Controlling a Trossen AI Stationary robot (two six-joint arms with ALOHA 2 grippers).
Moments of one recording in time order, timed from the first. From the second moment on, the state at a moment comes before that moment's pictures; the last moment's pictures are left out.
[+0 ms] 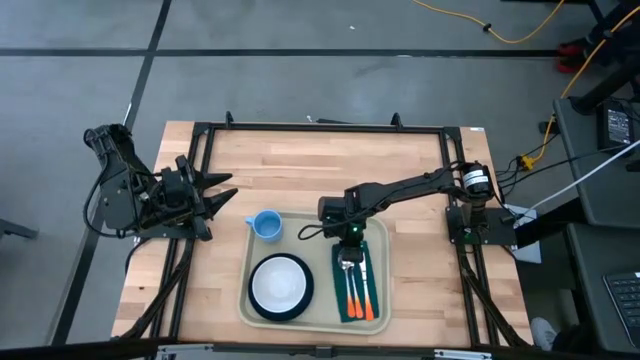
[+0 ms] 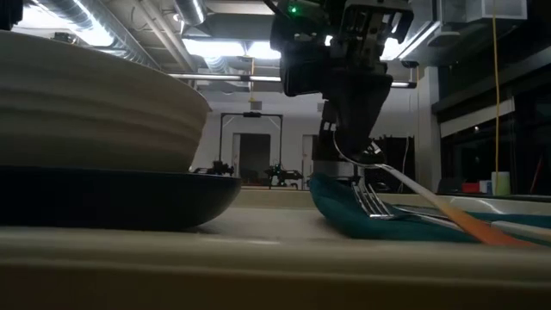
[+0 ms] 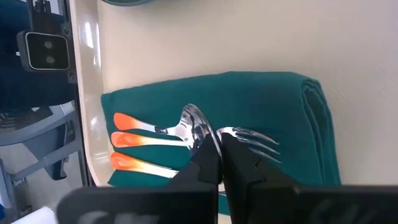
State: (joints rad) left arm -0.88 0.89 1.15 -0.45 -1.34 -0.29; right arm 0.06 1.95 1.40 -0.77 -0.53 0.15
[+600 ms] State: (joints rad) left arm -0.88 0.89 1.15 -0.45 -1.34 -0.30; right arm 0.06 1.97 1.40 -0.73 -0.52 0.15
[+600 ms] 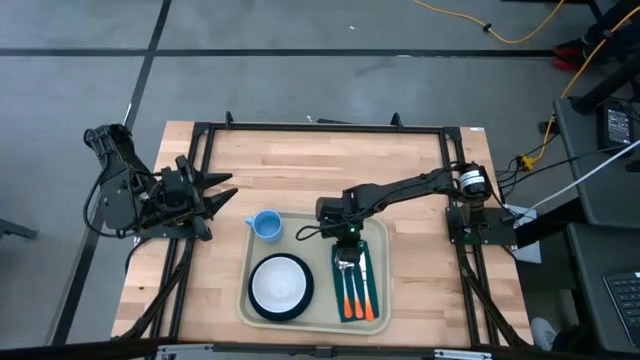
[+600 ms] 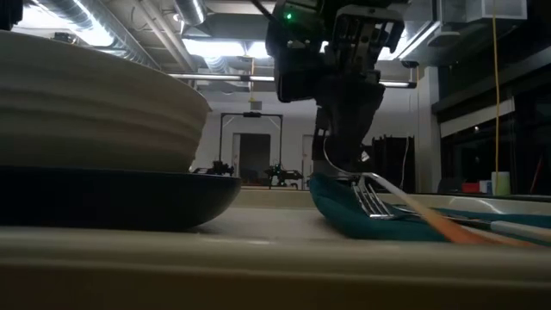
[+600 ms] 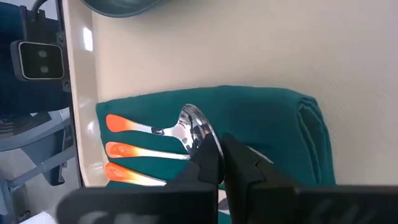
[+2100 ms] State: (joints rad) left arm -0.88 0.89 1.15 -0.44 -1.34 -0.30; right arm 0.06 2.00 1.40 -0.73 -0.48 0.13
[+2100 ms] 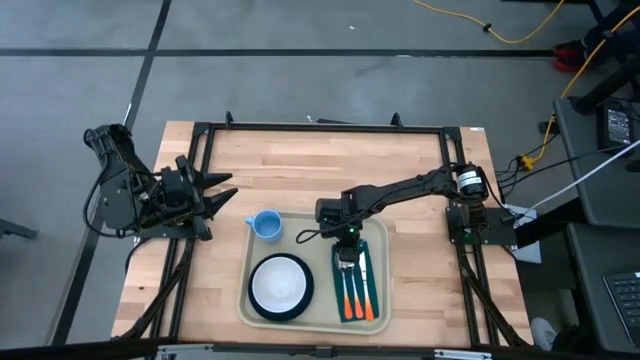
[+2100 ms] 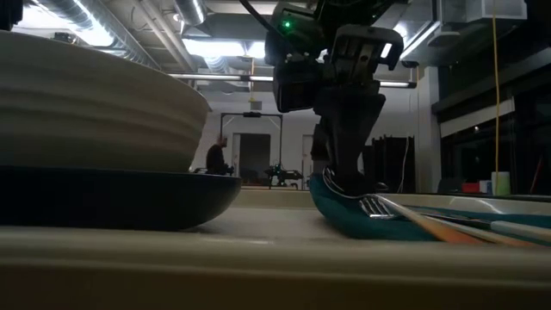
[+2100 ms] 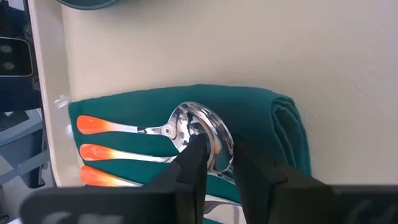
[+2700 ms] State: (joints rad) left arm -0.88 0.89 1.15 -0.44 -1.34 -0.30; right arm 0.05 2.00 1.40 -0.72 -0.49 0.13
